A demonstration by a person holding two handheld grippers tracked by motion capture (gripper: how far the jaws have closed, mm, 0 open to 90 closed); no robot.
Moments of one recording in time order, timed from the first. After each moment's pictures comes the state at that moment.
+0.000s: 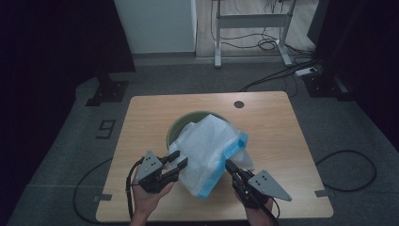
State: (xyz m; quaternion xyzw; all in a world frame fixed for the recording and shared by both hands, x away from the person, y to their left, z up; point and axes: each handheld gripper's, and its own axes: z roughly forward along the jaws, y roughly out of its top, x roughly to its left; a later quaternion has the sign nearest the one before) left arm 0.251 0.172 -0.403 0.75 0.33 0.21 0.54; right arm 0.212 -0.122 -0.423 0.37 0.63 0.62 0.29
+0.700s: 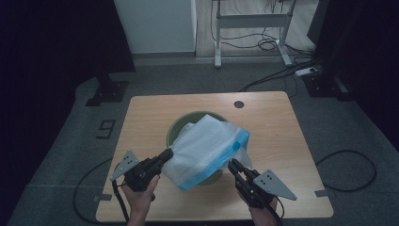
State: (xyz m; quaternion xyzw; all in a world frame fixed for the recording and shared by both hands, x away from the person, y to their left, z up) left arm 0.250 0.214 -0.402 0.65 0.37 0.16 0.65; right arm 0.215 -0.134 -0.429 0.38 0.62 0.62 0.29
